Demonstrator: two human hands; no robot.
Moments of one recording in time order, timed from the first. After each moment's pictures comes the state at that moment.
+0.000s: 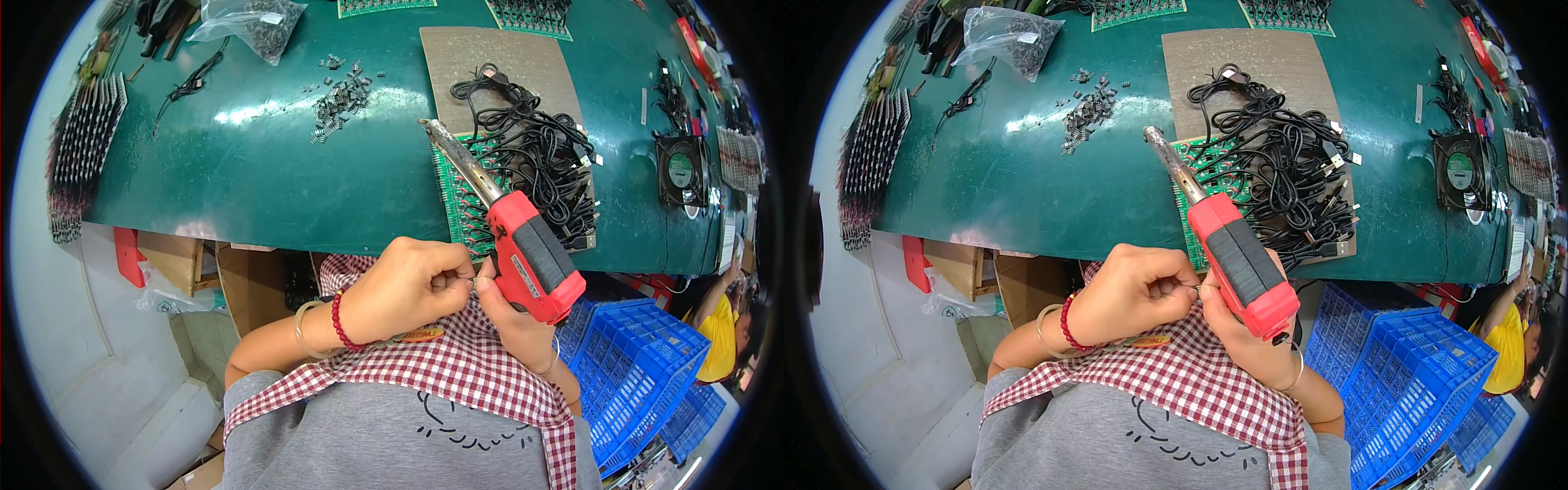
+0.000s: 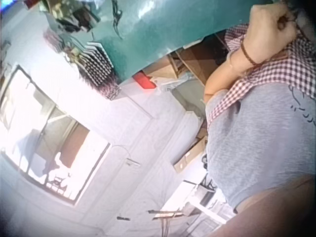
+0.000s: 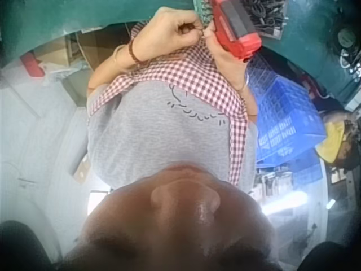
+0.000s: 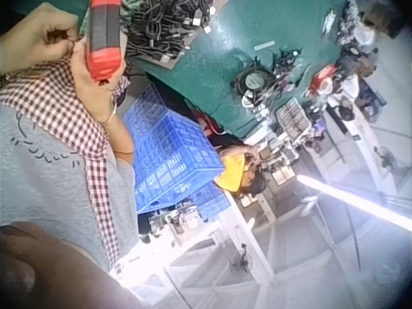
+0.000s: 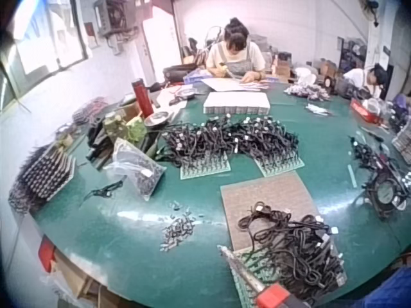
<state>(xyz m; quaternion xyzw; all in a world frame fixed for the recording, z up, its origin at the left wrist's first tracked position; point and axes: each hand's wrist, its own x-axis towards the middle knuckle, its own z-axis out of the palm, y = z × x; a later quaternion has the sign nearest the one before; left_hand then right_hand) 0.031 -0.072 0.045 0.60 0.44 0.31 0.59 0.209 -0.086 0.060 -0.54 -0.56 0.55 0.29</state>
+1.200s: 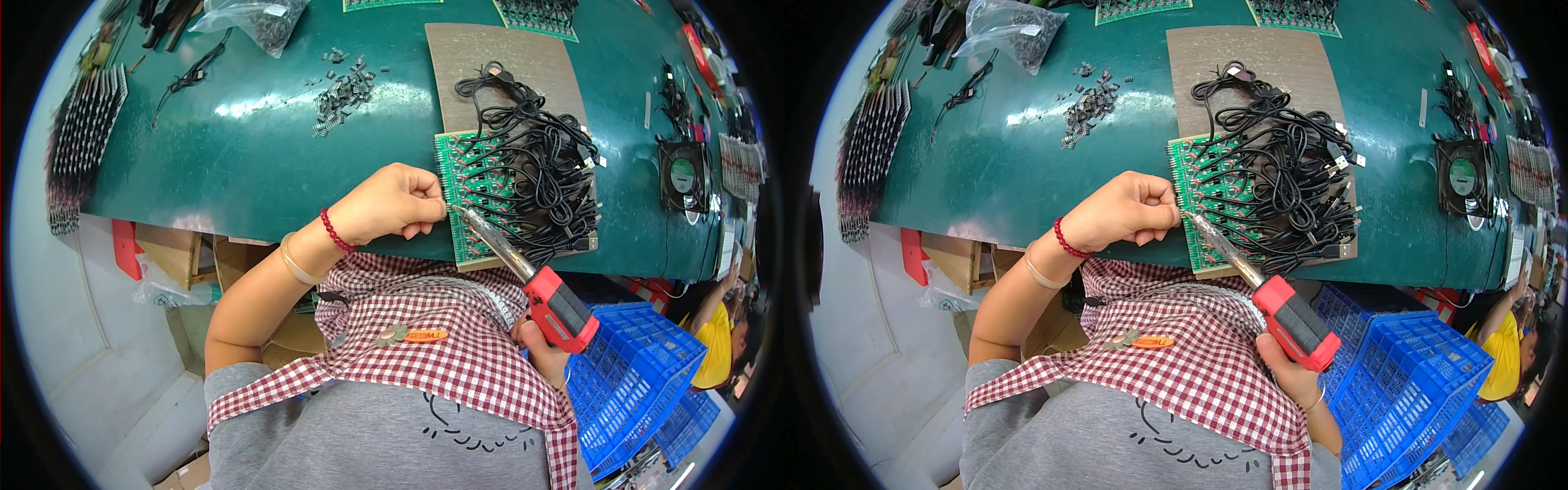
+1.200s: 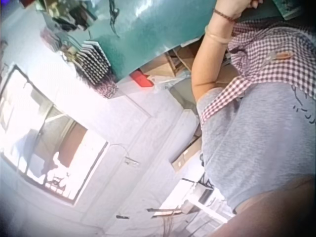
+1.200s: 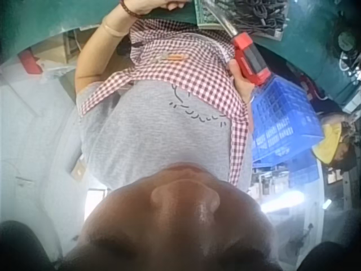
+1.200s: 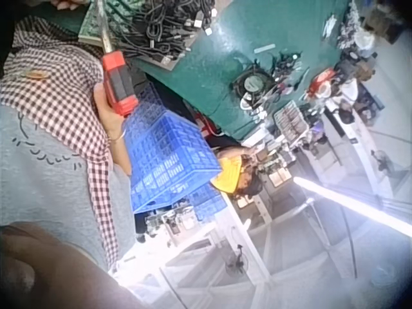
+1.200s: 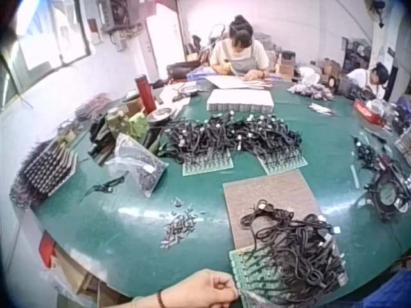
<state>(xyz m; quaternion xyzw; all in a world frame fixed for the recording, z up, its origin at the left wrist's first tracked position) 0.004 -0.012 0.000 0.39 0.46 0.19 0.77 0.292 -0.154 0.026 -0.61 -0.53 0.52 0.28</state>
